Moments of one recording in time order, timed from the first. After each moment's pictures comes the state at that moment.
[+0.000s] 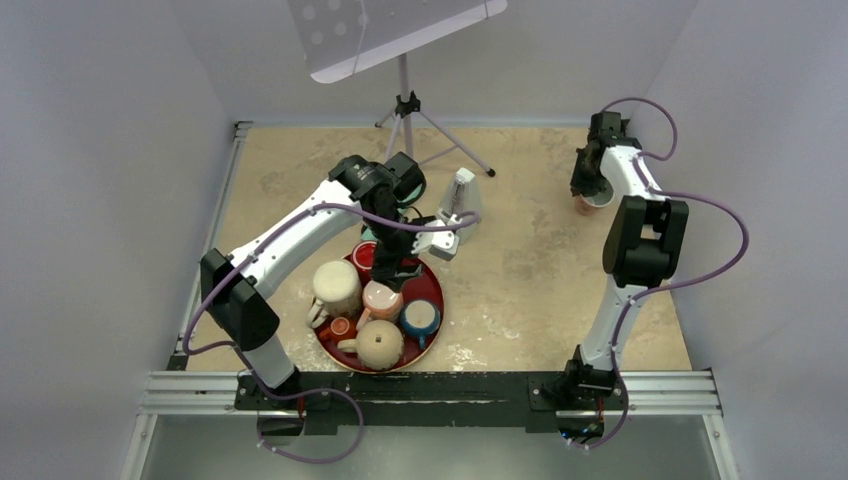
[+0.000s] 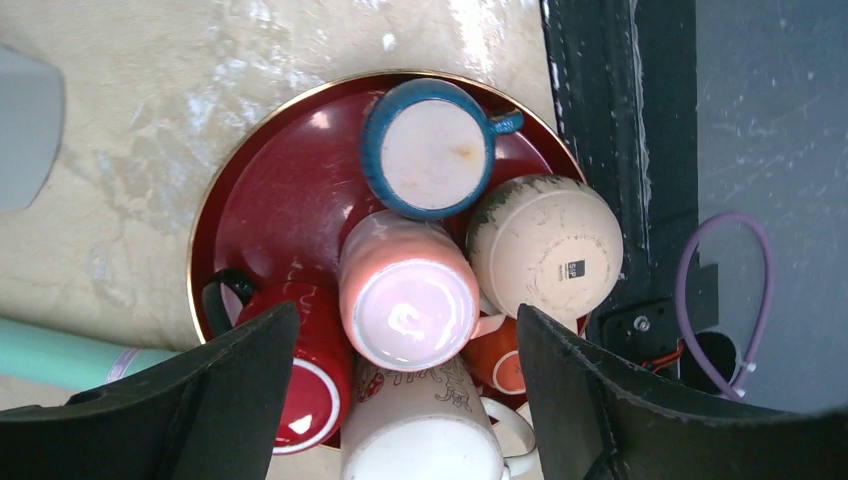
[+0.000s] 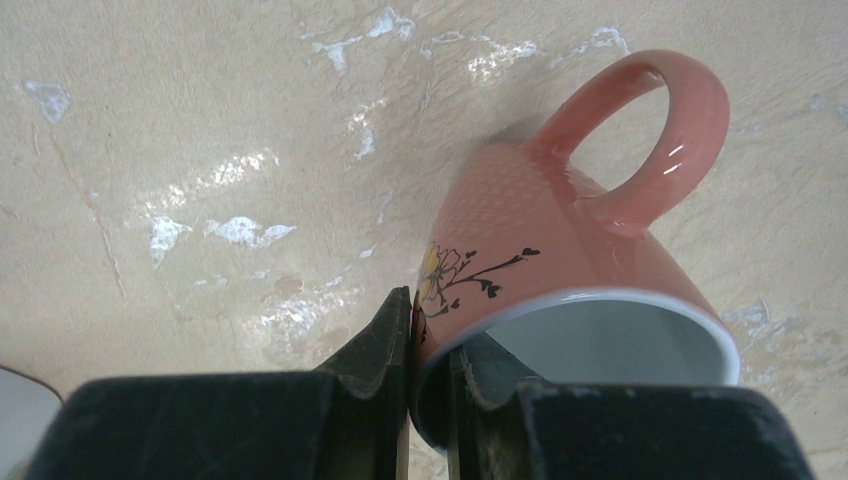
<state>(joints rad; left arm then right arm) -0.73 1.69 1.70 -1.42 0.53 0.99 -0.13 2.04 1.69 -0.73 0.11 0.17</state>
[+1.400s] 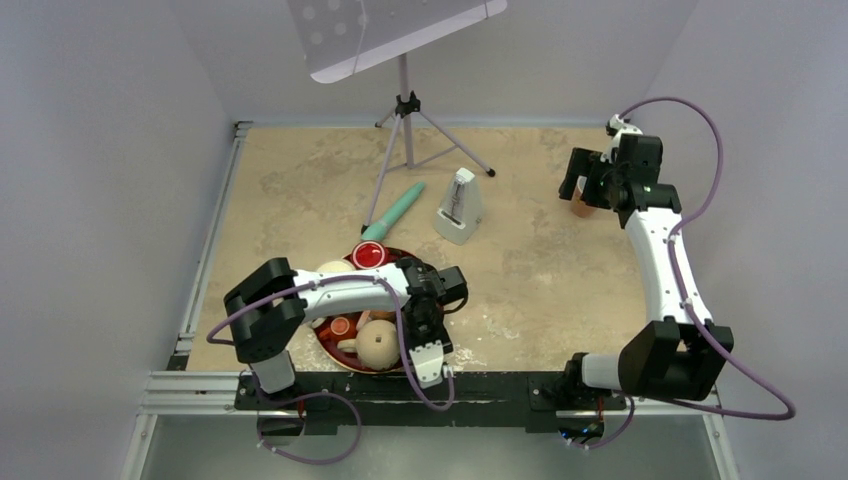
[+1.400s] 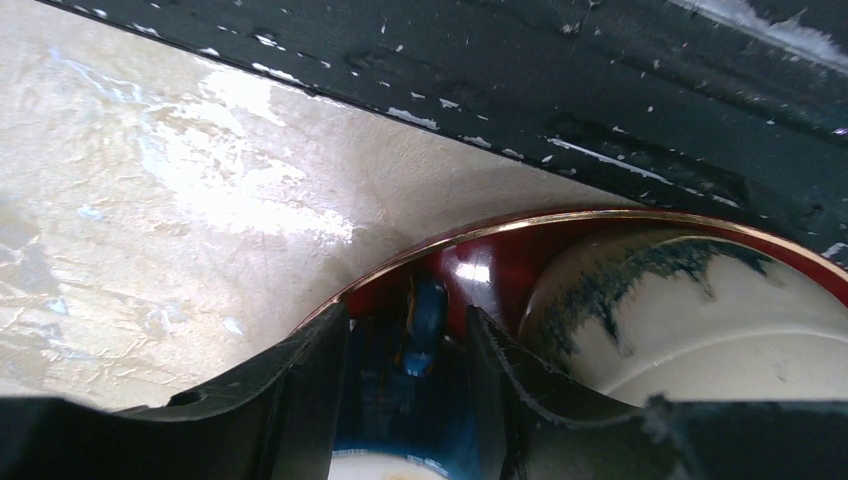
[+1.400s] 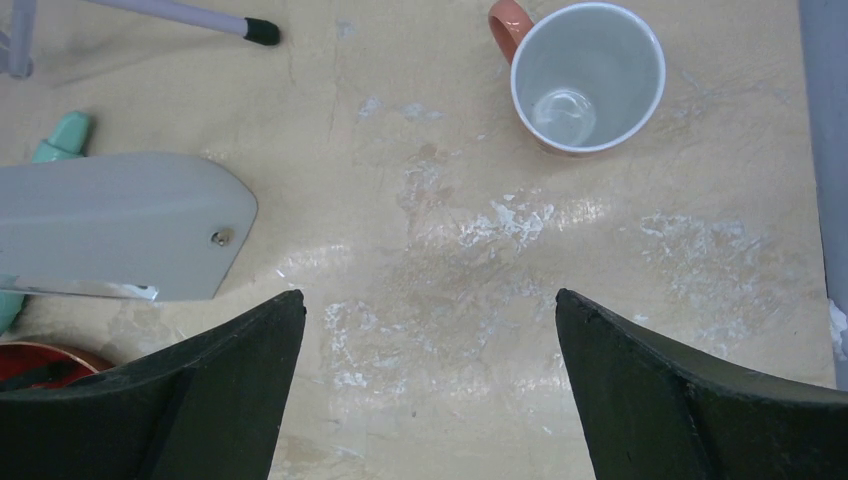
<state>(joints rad) -1.14 1.73 1.18 -1.01 0.37 1.66 -0.10 1.34 1.26 -0.65 -0.07 0.14</state>
